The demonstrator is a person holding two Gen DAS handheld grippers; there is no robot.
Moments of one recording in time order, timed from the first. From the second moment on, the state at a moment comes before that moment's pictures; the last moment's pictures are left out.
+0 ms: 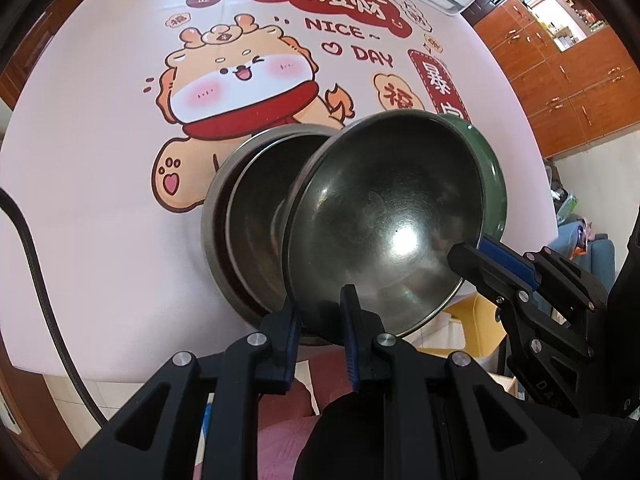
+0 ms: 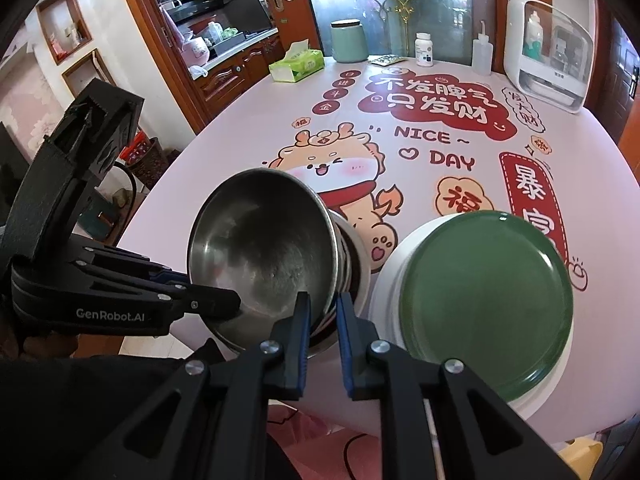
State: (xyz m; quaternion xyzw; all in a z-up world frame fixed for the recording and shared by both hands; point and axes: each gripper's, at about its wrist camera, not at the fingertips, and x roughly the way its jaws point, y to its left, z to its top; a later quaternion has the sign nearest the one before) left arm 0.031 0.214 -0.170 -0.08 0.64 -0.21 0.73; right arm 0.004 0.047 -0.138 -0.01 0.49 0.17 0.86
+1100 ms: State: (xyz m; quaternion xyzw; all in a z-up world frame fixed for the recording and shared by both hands) left arm 0.045 0.246 -0.160 -0.08 0.61 -0.25 0.75; right arm 0.007 0.060 -0.148 0.01 0.50 0.11 0.86
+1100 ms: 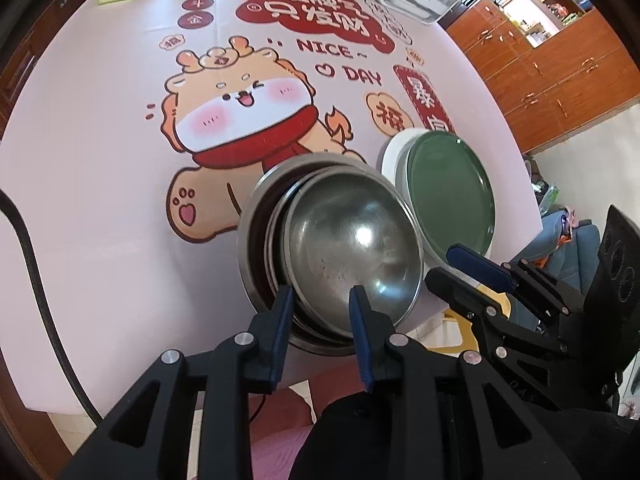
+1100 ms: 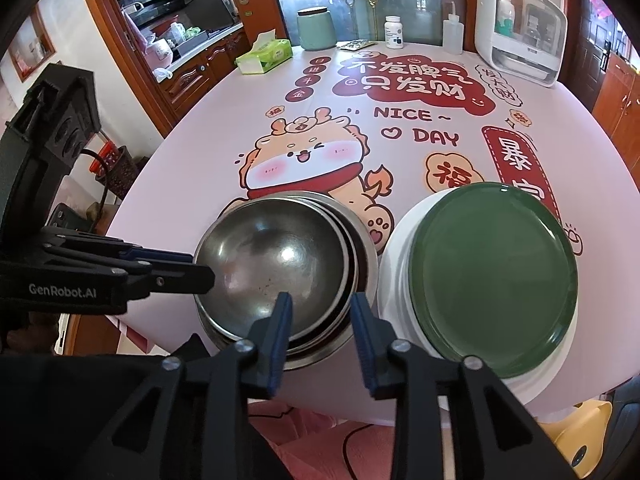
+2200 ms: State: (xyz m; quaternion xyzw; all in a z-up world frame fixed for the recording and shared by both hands) left arm 0.095 0.251 -0.194 -0.11 0.64 -0.27 0.71; right arm 0.038 -0.004 -0.205 0.27 0.59 0.11 0.75
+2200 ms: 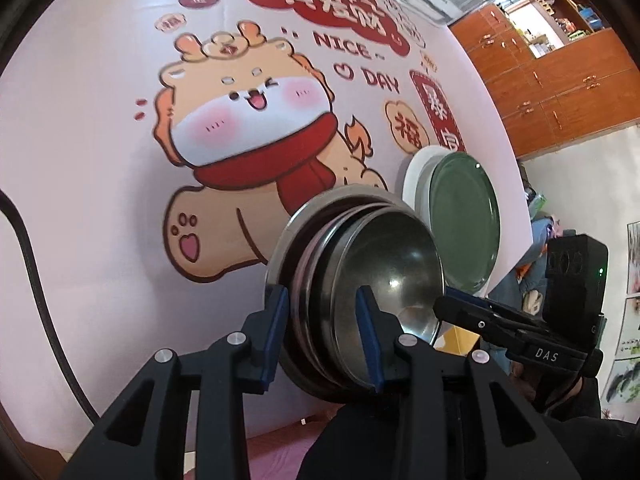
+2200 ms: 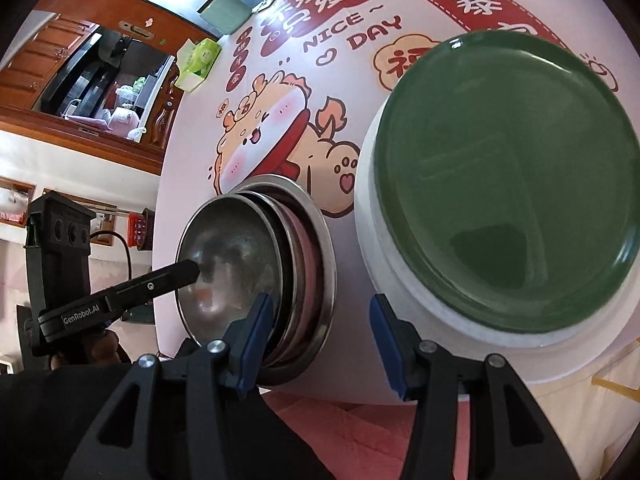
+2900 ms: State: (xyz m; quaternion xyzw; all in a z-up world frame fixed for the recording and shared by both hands) left arm 0.112 0.240 -0.206 -0.09 0.65 -0.30 0.69; right arm 0.043 0.008 -0.218 0.28 0.59 0.12 0.75
